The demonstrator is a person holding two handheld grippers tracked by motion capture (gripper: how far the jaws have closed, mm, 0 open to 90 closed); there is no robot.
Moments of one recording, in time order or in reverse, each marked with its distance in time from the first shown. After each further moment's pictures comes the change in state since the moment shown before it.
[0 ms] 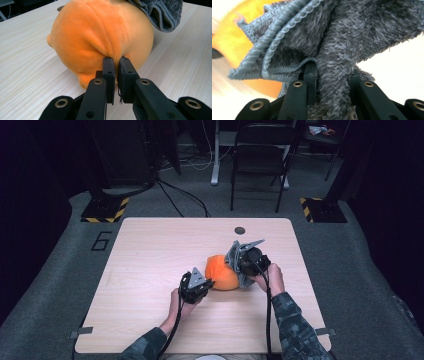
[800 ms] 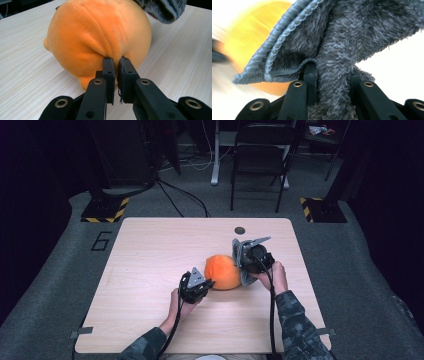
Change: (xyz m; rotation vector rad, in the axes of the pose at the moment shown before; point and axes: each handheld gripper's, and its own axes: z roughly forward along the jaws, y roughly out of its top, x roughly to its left) left arm 0.000 -0.001 0.001 -0.004 -0.014 -0.012; right arm -0.004 0.005 -0.020 -0.065 0.027 0.025
